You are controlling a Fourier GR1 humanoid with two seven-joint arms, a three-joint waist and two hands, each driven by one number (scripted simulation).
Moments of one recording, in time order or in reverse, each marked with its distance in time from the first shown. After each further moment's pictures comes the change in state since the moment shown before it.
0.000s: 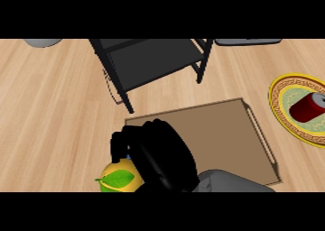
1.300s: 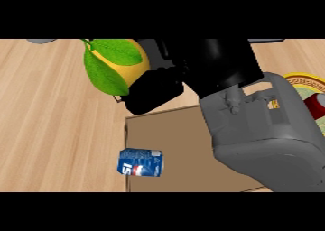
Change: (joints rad) left arm -0.020 0.046 -0.028 -0.013 0.047 0.010 -0.018; right arm -0.457 -0.029 -0.494 0.130 -0.097 0.128 0.167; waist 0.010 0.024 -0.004
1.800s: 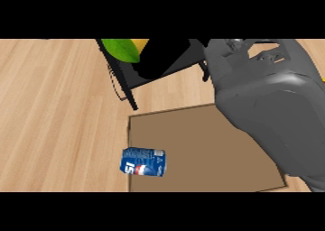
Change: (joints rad) left arm -0.035 0.023 -0.024 0.005 -0.003 0.000 -0.001; right arm -0.100 -0.044 -0.054 0.186 -0.049 0.090 -0.092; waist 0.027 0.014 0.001
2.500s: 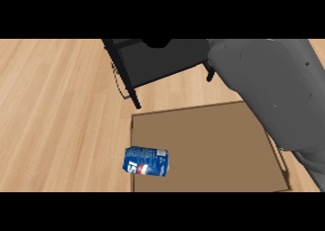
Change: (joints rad) left arm -0.036 0.025 -0.028 0.005 0.004 0.014 0.005; right arm -0.077 -0.019 -0.029 0.234 0.037 -0.014 -0.170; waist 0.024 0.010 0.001
